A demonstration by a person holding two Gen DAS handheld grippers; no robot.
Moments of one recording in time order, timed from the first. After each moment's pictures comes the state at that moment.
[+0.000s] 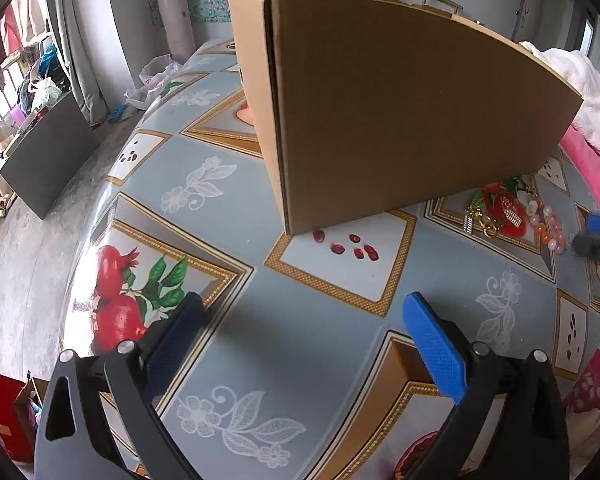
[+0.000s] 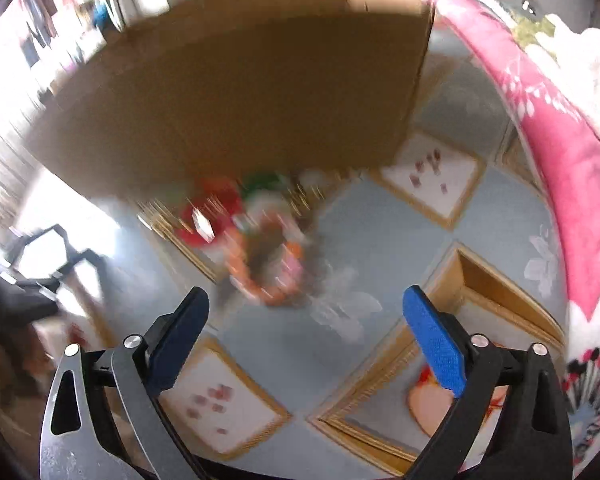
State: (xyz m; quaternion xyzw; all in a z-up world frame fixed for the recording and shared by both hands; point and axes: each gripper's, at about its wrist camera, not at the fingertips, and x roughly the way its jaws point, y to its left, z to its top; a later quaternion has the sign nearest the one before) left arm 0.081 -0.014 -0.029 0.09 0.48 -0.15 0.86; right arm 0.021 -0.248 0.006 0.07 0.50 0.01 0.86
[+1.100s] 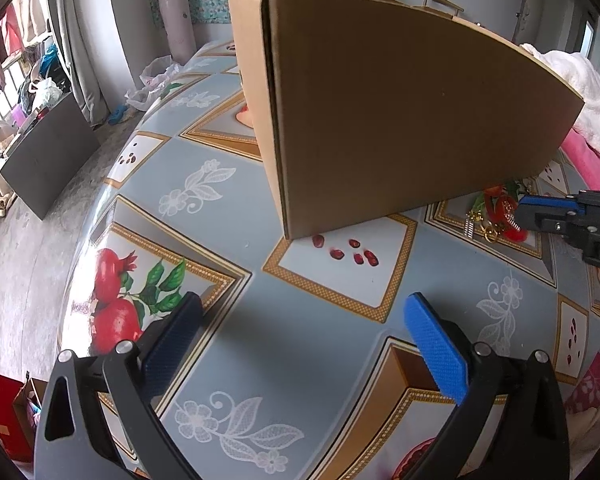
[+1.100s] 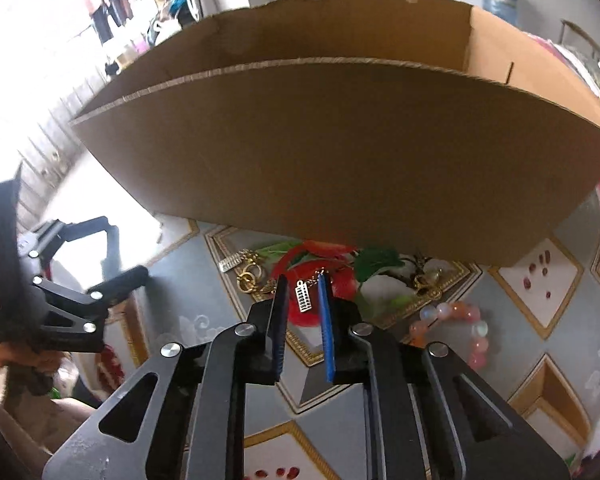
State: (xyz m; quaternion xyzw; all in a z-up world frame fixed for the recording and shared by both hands) left arm 0.083 -0.016 -0.034 0.08 0.47 -0.15 0.86; right arm 0.055 -0.206 -0.016 0.00 0.49 0.11 0.86
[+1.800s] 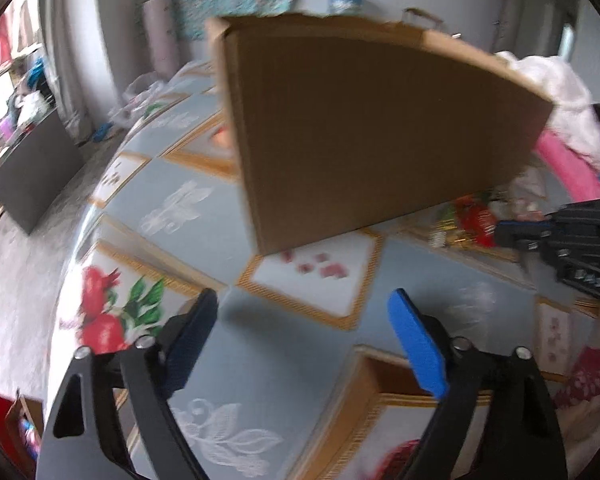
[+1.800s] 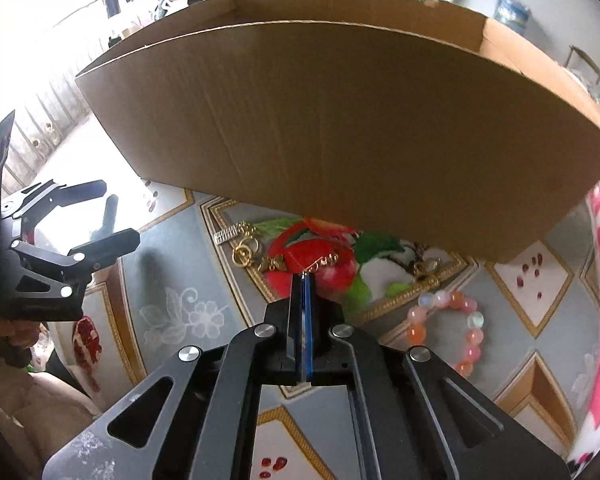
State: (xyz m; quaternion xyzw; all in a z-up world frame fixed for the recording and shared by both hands) left arm 0.071 -0.023 -0.023 0.07 0.44 -0.20 0.87; right arm 0.040 -0.171 -0.034 -0.03 0.49 0.10 0.86
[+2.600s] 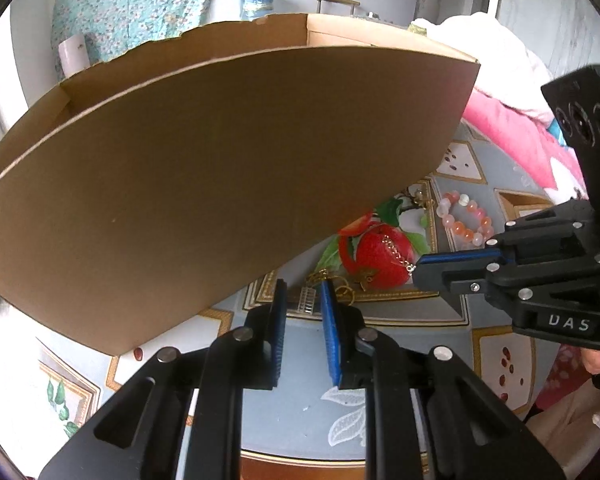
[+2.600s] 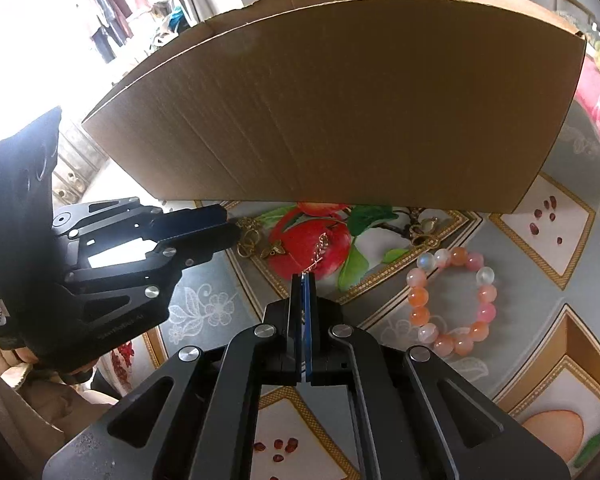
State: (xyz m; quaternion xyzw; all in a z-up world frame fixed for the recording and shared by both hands) left arm 0.086 -0.112 -0.025 0.14 0.42 -0.31 0.84; right arm 0.030 -0.231 -0.033 0.07 0.49 0.13 0.86
